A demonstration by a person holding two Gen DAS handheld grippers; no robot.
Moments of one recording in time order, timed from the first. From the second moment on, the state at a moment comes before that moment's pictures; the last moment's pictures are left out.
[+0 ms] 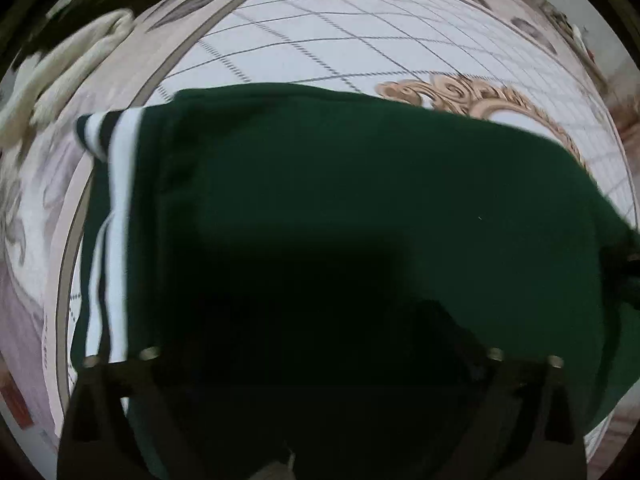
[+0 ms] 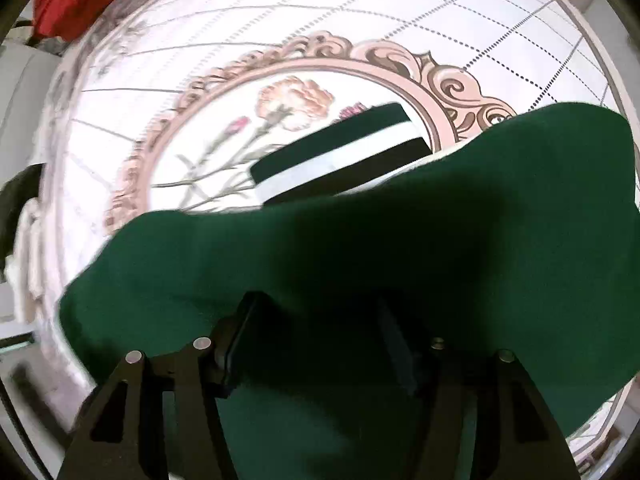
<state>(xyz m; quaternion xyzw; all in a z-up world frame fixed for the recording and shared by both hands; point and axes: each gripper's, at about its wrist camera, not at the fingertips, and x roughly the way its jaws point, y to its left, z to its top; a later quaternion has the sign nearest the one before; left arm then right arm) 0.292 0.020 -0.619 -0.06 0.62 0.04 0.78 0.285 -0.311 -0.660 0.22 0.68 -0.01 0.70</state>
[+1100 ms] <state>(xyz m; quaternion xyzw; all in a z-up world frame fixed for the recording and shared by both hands) 0.280 -0.086 -0.543 -0.04 0.61 0.00 0.79 0.198 -0.429 -0.660 0.33 0.70 0.00 0.64</state>
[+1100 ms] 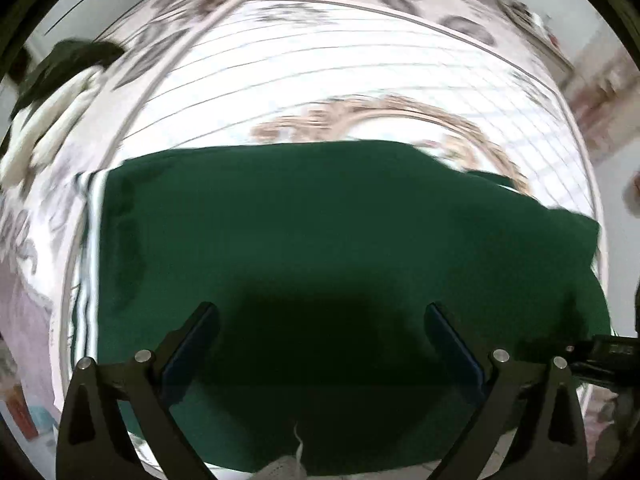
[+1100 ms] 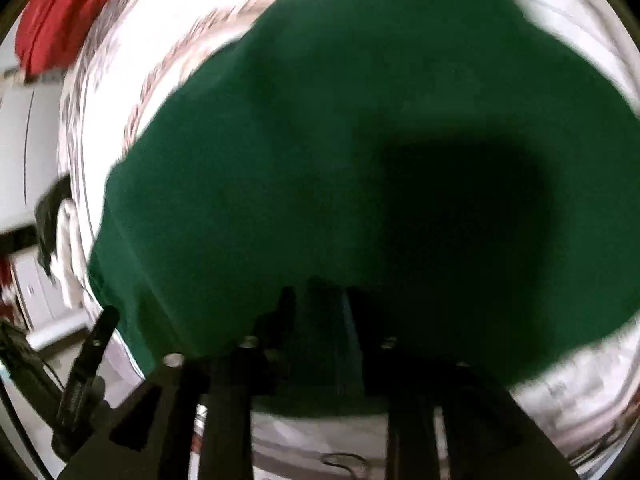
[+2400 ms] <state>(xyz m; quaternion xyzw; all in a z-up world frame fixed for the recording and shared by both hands) 0.301 -0.169 -0.611 0.01 0.65 -0.02 0.76 0.103 -0.583 -0.728 0.57 0.44 -0.04 0.69</state>
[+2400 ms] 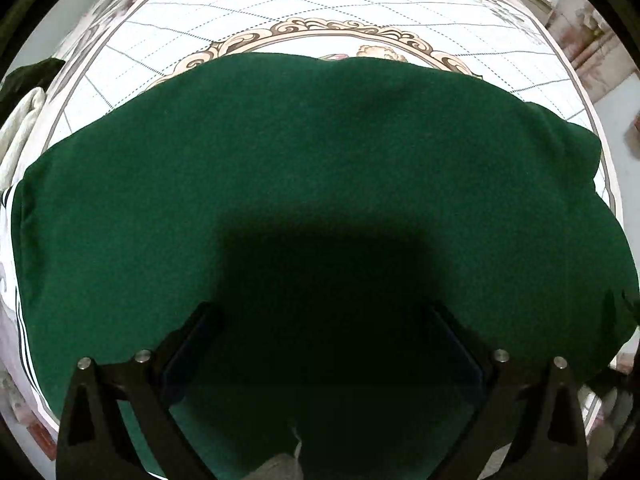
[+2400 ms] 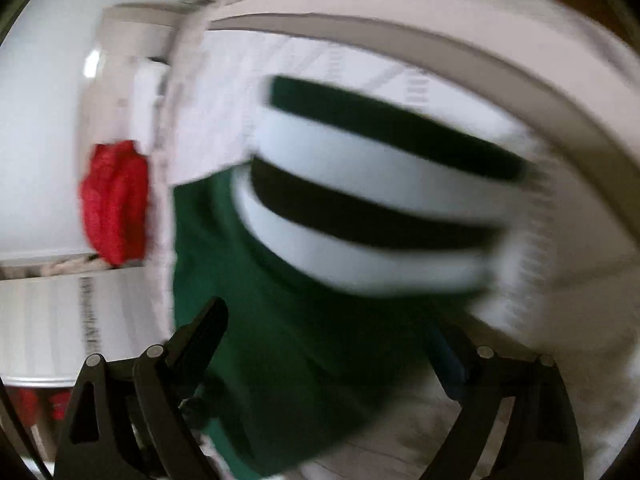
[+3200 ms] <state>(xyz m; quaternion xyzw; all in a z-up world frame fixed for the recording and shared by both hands) 0.287 -0.170 -0.611 0.00 0.64 -0.05 0.76 0.087 -0.555 -0.754 0.61 0.41 0.02 0.68</state>
